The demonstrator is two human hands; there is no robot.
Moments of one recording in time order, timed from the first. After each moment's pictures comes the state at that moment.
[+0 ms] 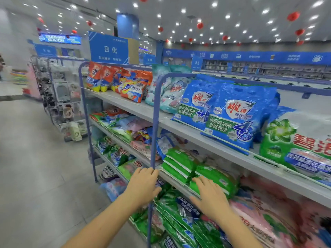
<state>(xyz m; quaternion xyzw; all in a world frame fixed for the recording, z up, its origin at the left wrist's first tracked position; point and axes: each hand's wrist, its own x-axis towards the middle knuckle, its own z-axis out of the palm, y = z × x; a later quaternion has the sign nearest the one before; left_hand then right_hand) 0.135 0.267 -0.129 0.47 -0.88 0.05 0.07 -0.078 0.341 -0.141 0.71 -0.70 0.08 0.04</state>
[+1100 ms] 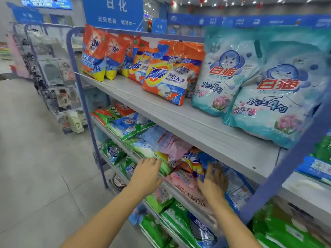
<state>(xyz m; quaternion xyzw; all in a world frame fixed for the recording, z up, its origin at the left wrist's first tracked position) 0.280 -0.213 -0.186 0.48 -0.87 0.04 0.08 0.067 -0.176 -0.228 0.50 -0.86 0.10 -0.06</state>
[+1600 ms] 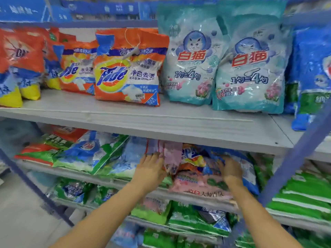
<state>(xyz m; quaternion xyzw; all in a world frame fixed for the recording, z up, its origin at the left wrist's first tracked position) 0.277 -0.356 -0.213 0.20 -0.97 0.08 0.13 0.050 -0.198 -0.252 0.22 -0.94 0.27 -0.05</state>
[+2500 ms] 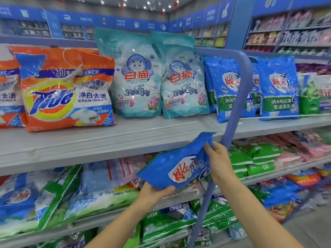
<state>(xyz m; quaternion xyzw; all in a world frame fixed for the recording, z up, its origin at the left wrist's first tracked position) 0.279 -0.297 -0.178 0.09 -0.73 -0.67 0.04 0.191 -0.137 -0.098 0.13 -0.70 0.71 0.00</state>
